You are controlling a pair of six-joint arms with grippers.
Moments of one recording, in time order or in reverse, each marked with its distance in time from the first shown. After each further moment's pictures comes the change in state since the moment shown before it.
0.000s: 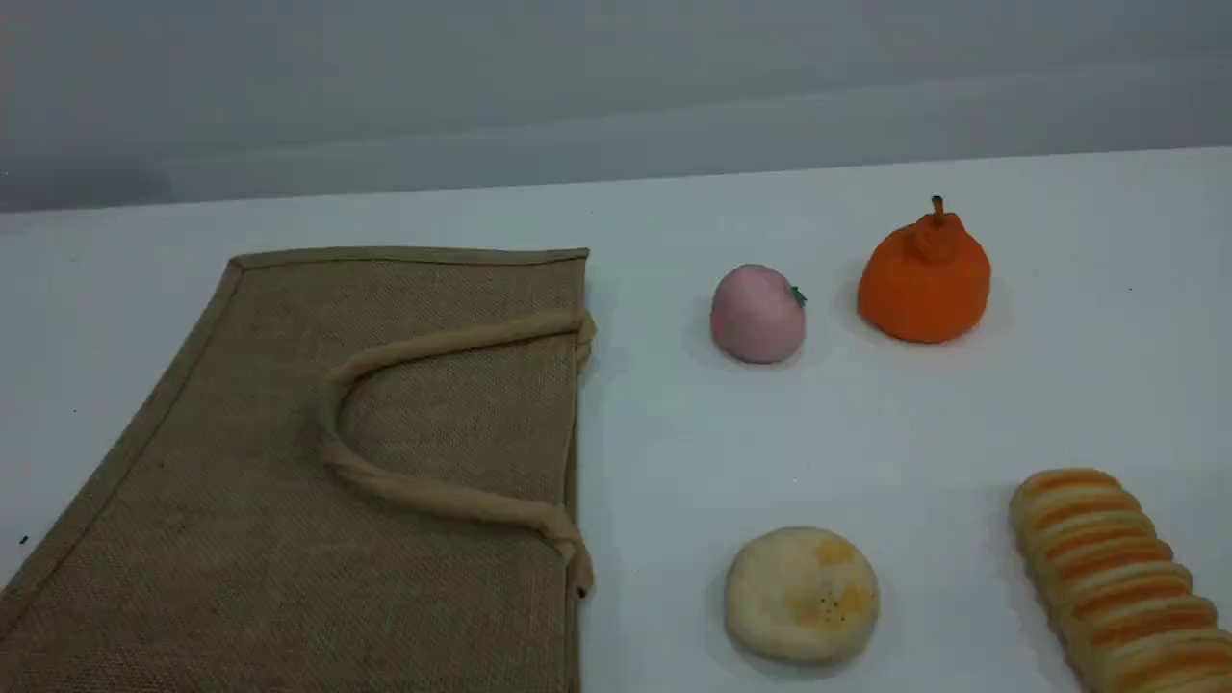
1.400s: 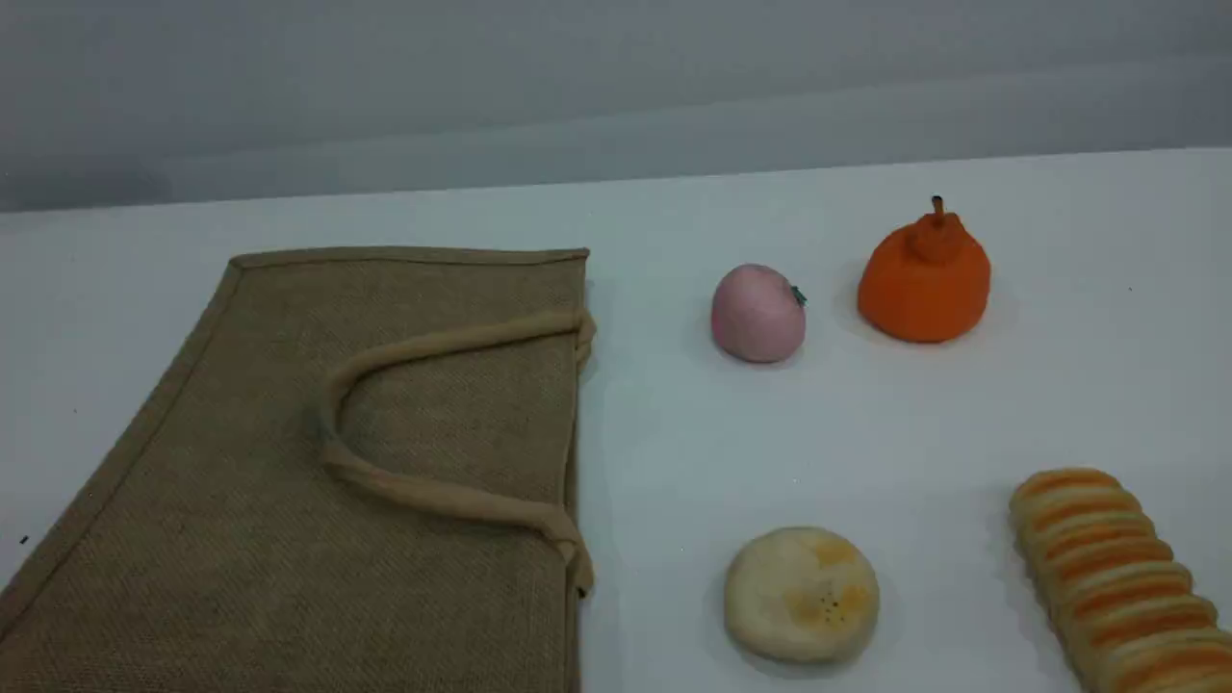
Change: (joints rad) left arm 0.000 0.023 -0.035 0.001 -0.067 0.000; right arm -0.001 0.000 -0.016 0.076 -0.033 -0.115
